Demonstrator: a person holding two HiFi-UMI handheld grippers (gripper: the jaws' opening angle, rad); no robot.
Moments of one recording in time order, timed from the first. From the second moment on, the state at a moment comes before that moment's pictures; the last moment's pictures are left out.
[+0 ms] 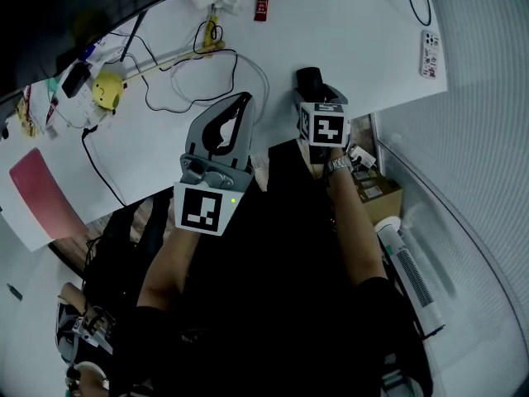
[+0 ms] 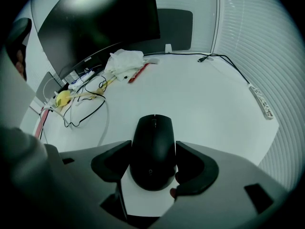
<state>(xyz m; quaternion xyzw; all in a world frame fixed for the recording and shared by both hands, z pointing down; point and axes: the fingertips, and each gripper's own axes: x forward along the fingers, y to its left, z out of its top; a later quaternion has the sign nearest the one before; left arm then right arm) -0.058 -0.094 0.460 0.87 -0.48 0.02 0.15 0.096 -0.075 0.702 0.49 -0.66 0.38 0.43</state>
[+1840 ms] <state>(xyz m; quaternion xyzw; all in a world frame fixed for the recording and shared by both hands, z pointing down) 0.006 -0.071 0.377 0.85 -0.53 -0.01 0.08 0.145 -0.107 0.503 0.51 -0.77 0.28 0.26</state>
